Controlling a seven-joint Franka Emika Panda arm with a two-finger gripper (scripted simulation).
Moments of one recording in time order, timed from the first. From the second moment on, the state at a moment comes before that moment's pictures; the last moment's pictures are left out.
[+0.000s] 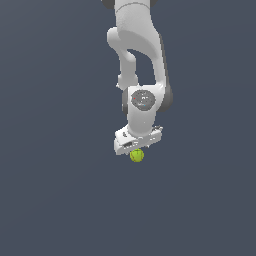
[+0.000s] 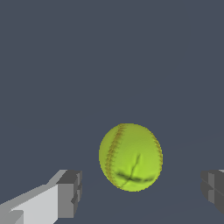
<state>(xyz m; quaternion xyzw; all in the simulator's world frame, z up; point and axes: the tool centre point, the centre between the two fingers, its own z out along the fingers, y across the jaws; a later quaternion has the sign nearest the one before) 0.015 0.042 0.089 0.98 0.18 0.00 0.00</state>
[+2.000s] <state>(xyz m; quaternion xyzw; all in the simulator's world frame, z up) 0.033 0.053 0.103 0.98 0.19 0.00 0.00</state>
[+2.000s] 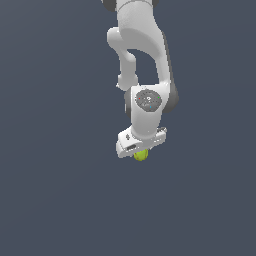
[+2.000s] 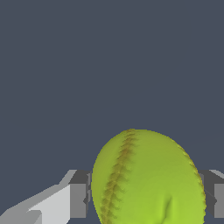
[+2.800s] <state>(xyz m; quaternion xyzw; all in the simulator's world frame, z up) 0.082 0.080 0.252 0.98 0.19 0.00 0.00</state>
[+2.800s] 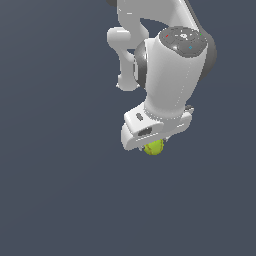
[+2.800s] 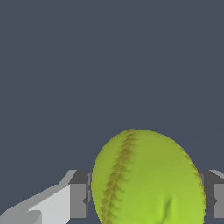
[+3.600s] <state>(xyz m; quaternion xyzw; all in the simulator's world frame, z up) 0.115 0.096 0.339 0.98 0.19 0.00 0.00</state>
